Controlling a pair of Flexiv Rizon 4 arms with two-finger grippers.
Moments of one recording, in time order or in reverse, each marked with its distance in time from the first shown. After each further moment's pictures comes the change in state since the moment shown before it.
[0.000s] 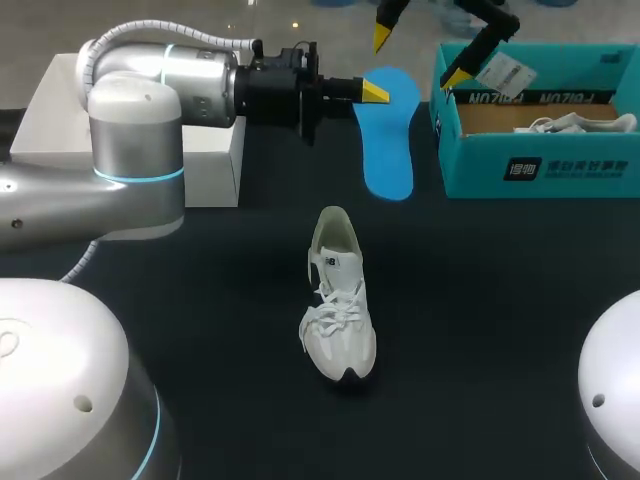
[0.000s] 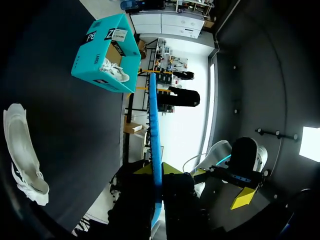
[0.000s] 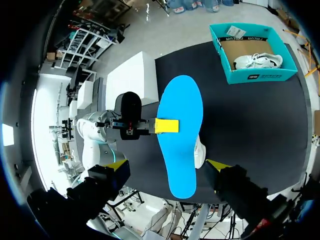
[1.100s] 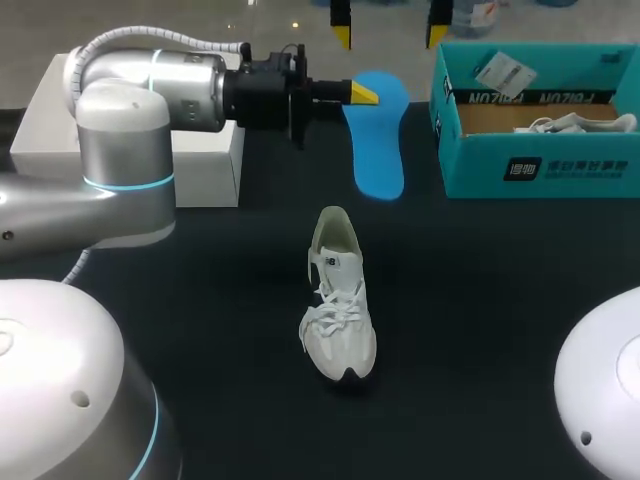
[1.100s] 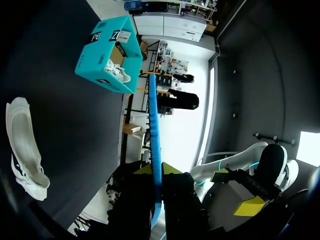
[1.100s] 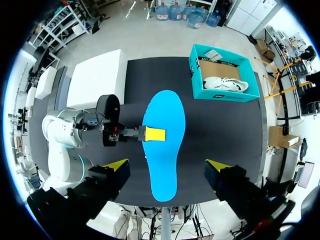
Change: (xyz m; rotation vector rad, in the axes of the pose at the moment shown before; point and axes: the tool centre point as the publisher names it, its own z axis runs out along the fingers) left arm 0.000 0.002 -0.014 0.018 0.018 -0.034; right arm 0.027 0.005 -0.005 -0.054 -0.468 -0.109
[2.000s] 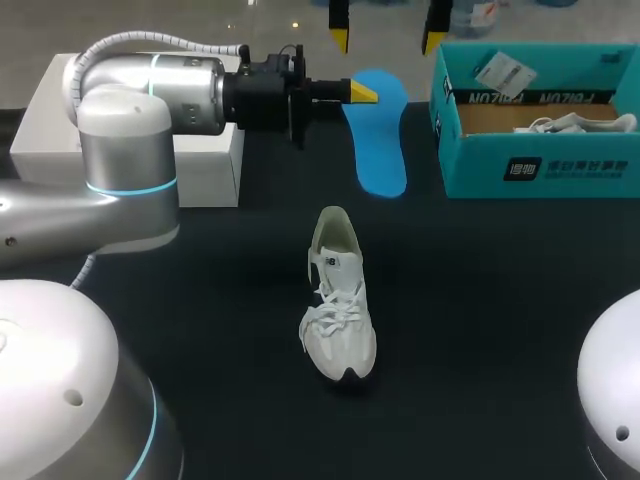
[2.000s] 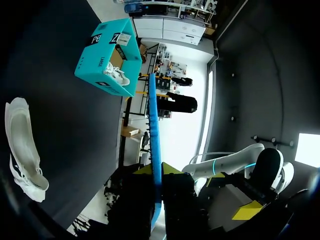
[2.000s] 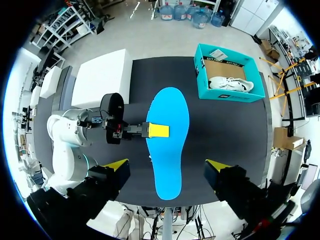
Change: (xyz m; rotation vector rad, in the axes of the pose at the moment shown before) left arm -0.002 -0.005 0.000 0.029 0.016 -0.009; right arm 0.002 -0.003 0.003 -0.004 0.050 -0.010
